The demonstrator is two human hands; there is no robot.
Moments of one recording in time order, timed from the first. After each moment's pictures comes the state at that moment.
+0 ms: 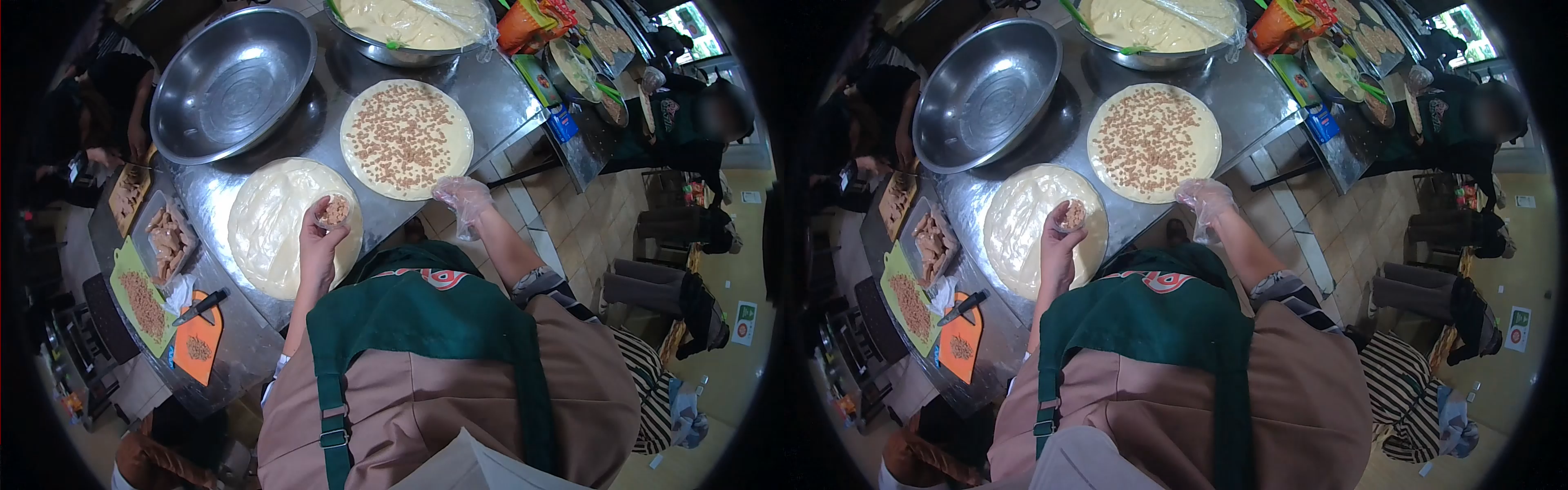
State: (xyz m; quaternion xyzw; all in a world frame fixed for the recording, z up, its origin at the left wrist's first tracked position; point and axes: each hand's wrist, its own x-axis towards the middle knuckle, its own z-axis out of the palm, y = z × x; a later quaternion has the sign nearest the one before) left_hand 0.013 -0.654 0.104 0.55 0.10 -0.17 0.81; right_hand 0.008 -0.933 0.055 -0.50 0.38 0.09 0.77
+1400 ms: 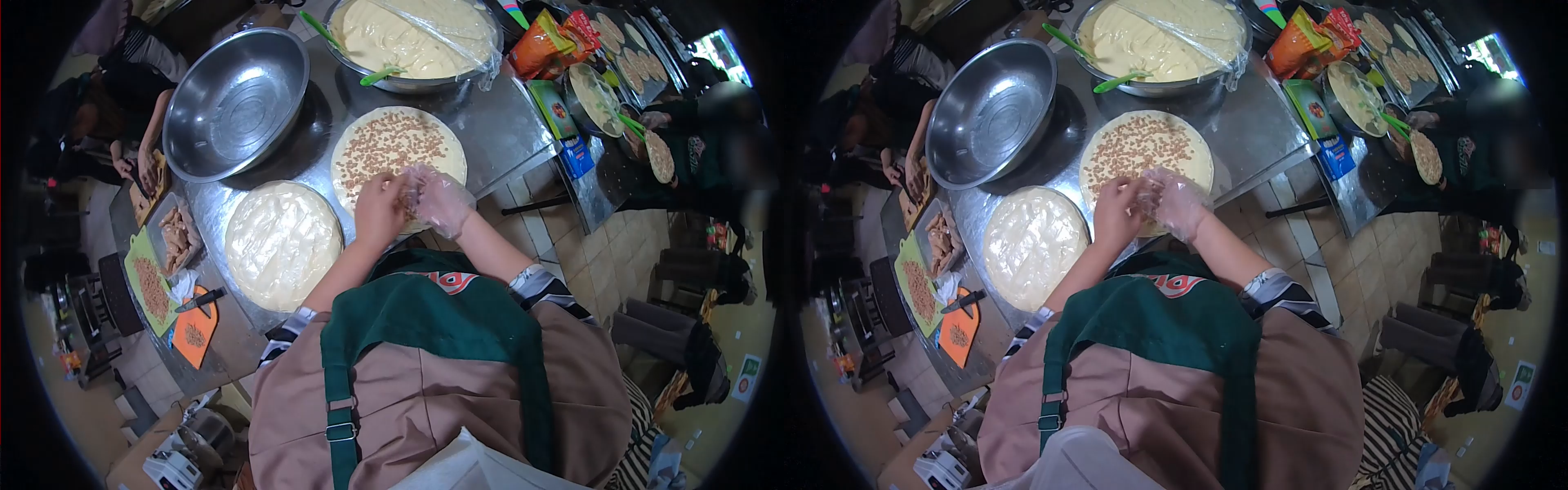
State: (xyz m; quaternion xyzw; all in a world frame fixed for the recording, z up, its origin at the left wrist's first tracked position) left_hand 0.068 -0.802 0.111 0.91 -0.22 0.08 0.35; right_hand 0.073 -0.939 0.101 -0.29 0.27 0.22 0.89
